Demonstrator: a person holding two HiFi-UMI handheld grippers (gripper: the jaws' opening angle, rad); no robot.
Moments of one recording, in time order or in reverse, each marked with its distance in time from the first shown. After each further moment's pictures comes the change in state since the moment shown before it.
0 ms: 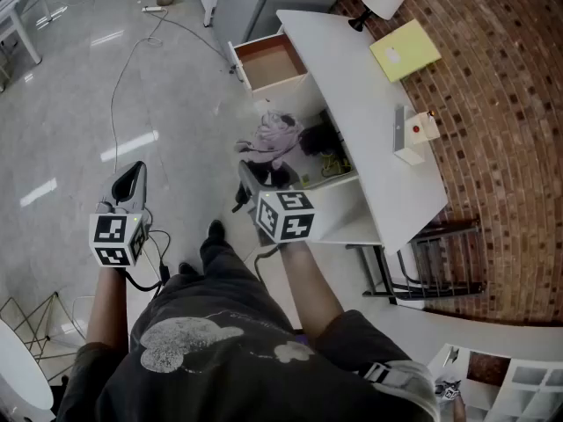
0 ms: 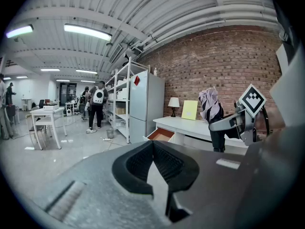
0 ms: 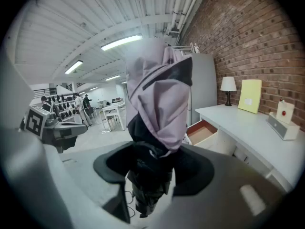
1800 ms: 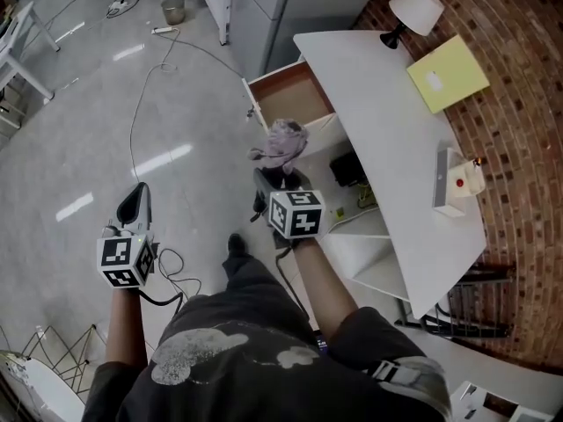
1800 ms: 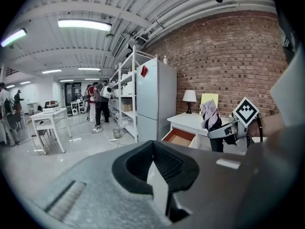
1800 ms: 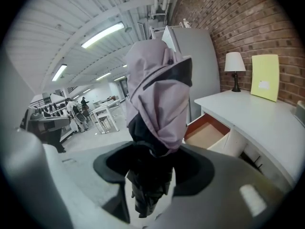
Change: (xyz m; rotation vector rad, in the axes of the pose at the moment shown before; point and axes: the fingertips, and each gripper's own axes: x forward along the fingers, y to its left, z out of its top) left arm 0.195 0.092 0.054 -0.004 0.095 0.087; right arm 0.223 -0.124 0.057 0.115 0.109 0.012
